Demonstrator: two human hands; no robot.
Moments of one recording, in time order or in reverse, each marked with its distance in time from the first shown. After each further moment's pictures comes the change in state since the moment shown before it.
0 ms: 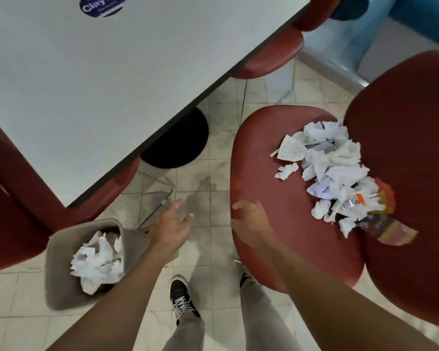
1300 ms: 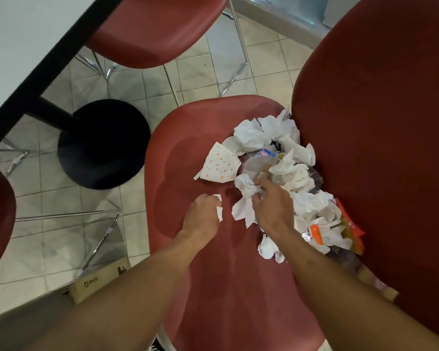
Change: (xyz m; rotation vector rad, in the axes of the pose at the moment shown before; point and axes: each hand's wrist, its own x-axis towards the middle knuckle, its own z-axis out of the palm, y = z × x) left_hand 0.141 0.200 0.281 0.559 -0.266 0.310; right_hand 0.172 0.216 -0.160 0.125 0.426 0.178
